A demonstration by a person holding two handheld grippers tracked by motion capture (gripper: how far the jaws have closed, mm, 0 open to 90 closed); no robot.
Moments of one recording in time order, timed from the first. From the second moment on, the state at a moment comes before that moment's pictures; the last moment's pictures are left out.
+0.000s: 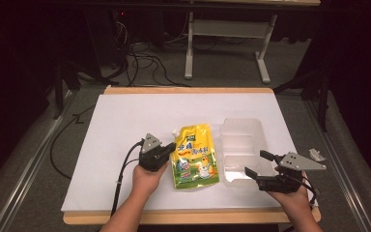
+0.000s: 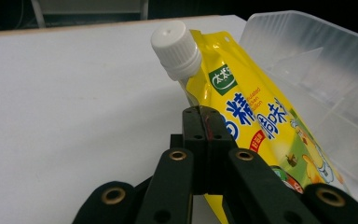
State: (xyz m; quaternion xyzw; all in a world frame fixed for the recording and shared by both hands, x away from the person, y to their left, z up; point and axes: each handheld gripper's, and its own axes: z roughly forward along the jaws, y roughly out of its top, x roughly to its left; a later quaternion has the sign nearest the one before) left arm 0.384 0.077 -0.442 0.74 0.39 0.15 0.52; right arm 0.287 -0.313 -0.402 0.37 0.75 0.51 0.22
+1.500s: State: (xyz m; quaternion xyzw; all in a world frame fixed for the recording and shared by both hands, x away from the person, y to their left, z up) left arm 0.287 0.084 -0.411 0.74 0.25 0.22 0.59; right arm 0.331 -0.230 -0.373 0.34 0.77 0.52 0.14
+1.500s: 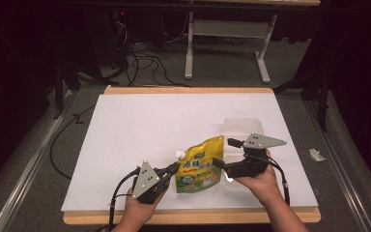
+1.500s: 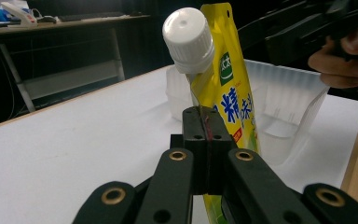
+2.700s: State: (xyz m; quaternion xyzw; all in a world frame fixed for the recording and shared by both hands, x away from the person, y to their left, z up) left arm 0.301 0.097 -0.407 0.72 0.28 0.23 0.59; right arm 0.316 -0.222 -0.370 0.27 0.77 0.56 0.12
